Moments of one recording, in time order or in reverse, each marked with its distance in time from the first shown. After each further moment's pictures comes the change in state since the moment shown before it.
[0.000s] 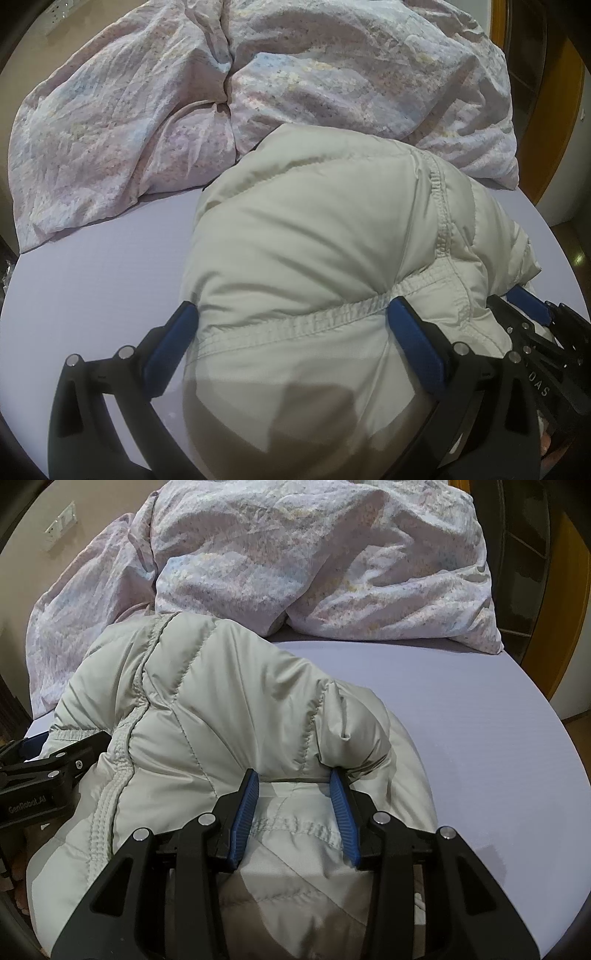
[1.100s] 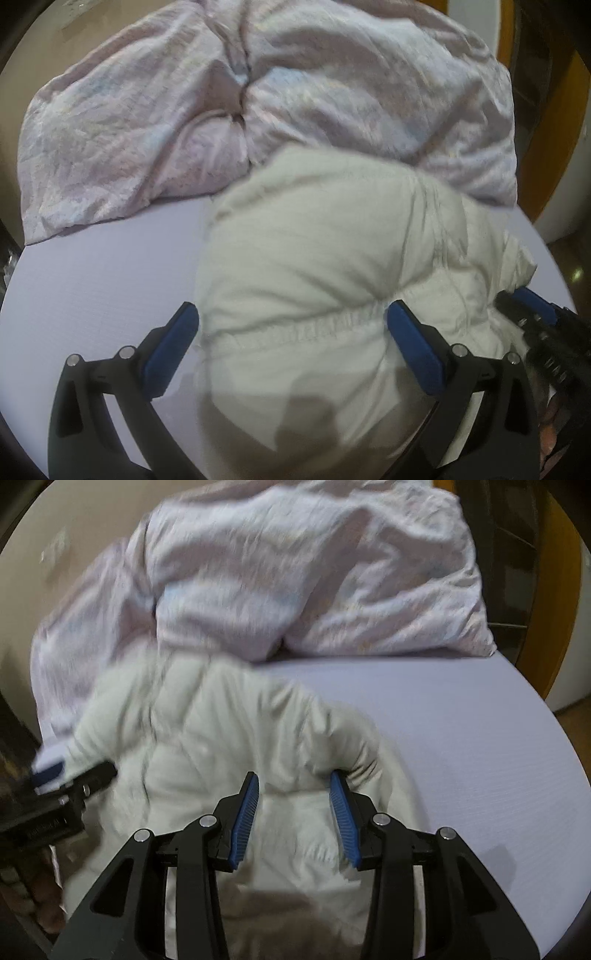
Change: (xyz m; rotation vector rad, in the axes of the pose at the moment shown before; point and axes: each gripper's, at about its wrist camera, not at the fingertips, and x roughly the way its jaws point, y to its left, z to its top) left arm -0.023 0.014 0.006 -0.061 -0.046 -0.005; right arm -0.027 -0.010 0.024 0.093 -0.047 0.025
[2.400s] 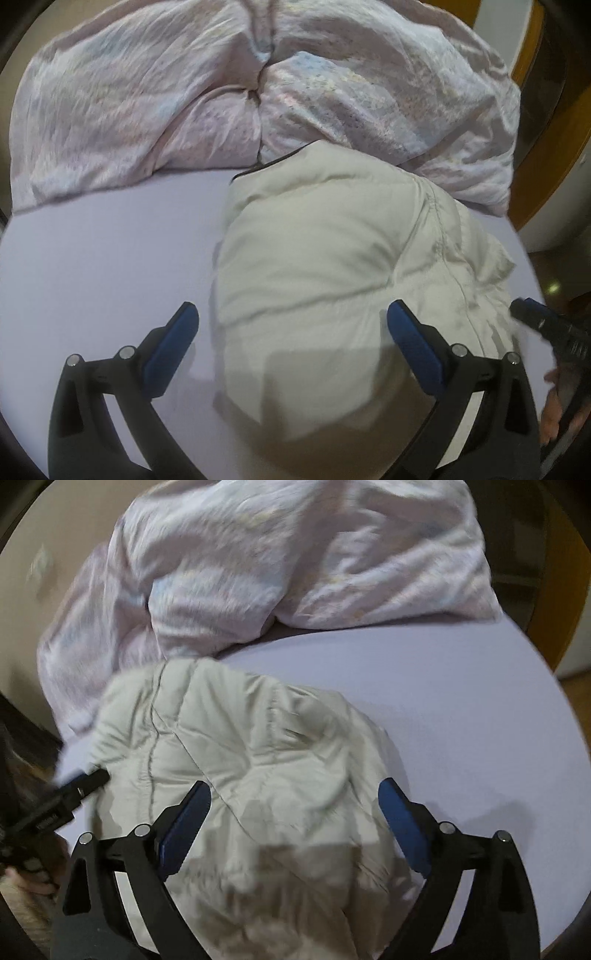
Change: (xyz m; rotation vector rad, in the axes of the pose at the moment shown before) left arm -0.002 0.036 -0.003 -0.098 0.135 -0.109; right arm -0.008 -0.042 0.023 0.108 0.242 0.114
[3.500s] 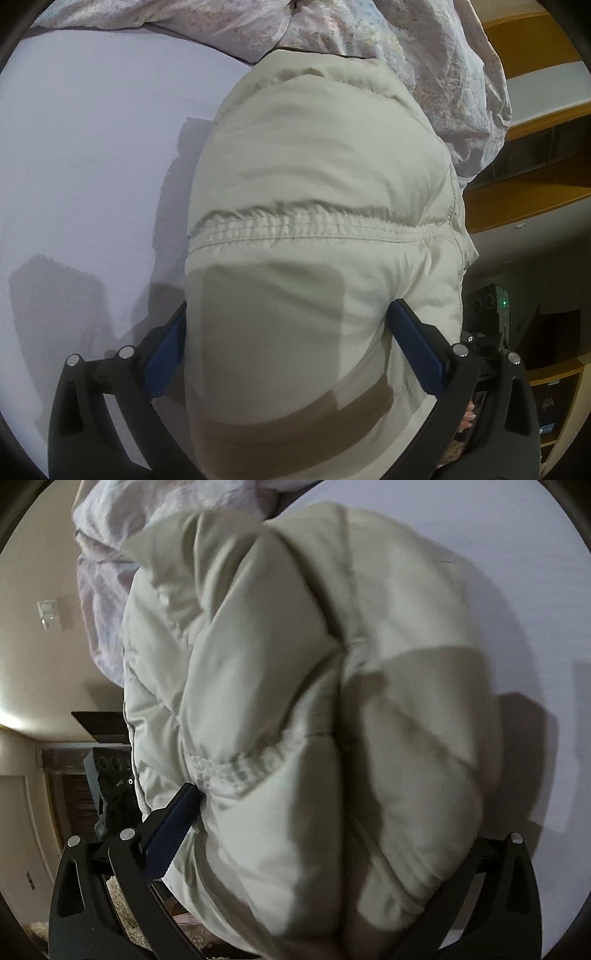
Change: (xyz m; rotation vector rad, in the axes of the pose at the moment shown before) left arm 0.046 0.052 -0.037 -0.323 0.238 -0.426; right arm 0.075 -0.036 -0.032 0.246 0.455 0.465
